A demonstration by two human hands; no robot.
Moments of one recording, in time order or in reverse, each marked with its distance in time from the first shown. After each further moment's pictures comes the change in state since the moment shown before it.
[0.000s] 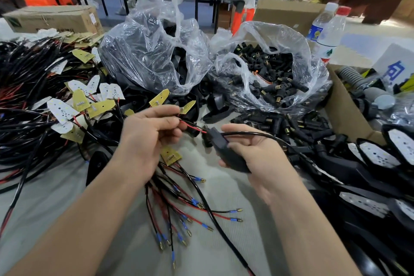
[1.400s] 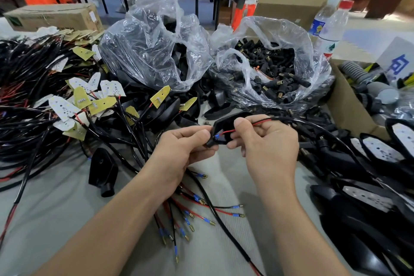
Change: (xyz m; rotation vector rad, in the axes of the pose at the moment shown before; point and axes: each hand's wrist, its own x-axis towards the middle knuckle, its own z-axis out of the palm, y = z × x) left_hand -0.023 -0.035 0.026 0.021 -0.199 -0.150; right_hand -0.003 0.003 0.011 -0.291 0.397 -0.359
